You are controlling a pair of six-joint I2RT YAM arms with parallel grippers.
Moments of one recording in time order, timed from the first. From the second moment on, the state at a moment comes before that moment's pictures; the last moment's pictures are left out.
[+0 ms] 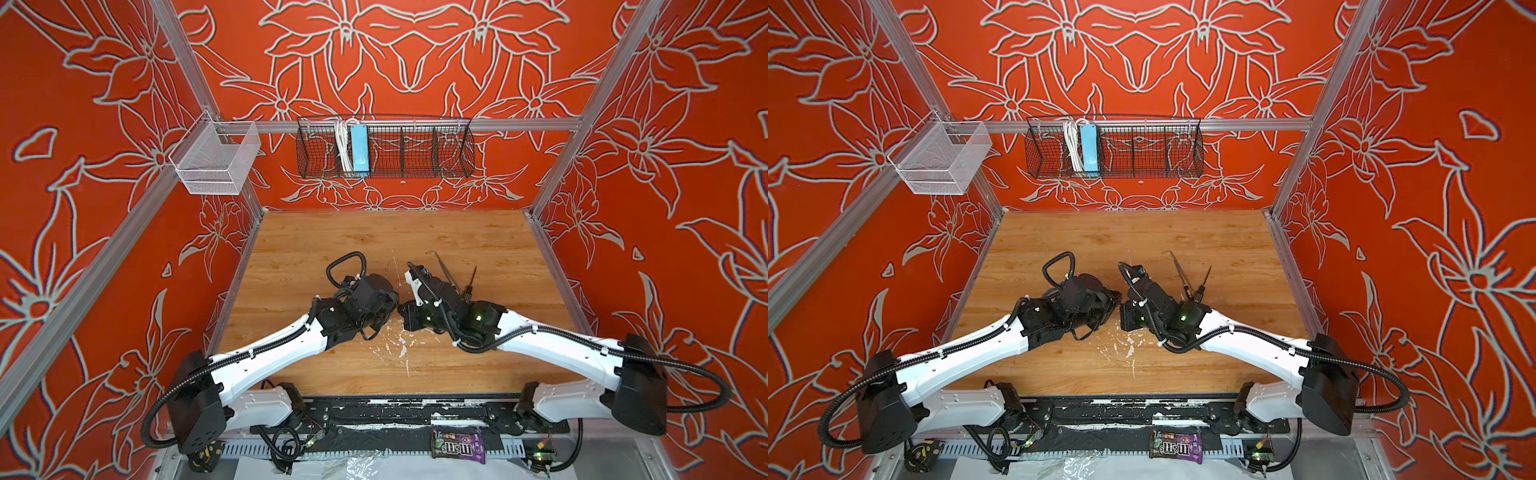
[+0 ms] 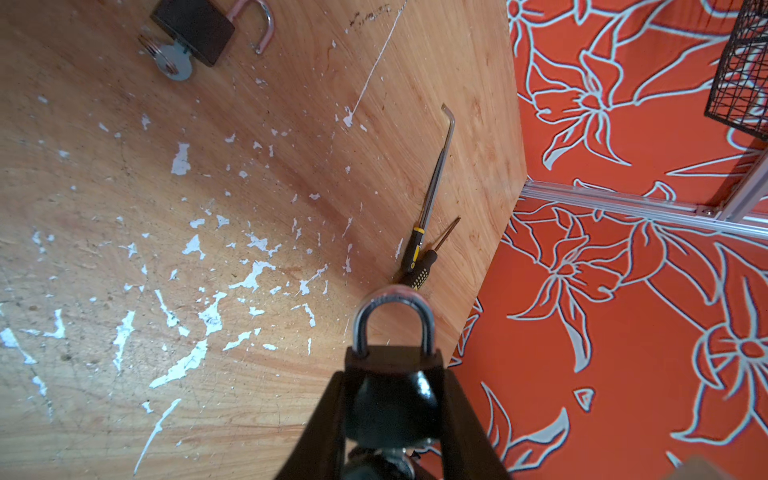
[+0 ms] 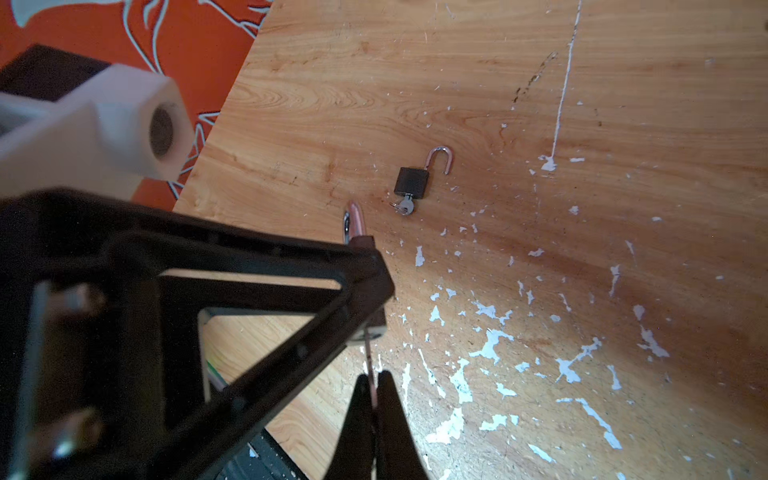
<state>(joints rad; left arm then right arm) -0.84 1.22 0.91 -0.40 -0.16 -1.68 0.99 1.32 0.96 -0.32 0.11 0.68</state>
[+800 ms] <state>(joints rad) -0.85 1.22 0.93 -0.46 -0.25 -1.61 0.91 1.39 1.00 -0.29 -0.11 0.66</state>
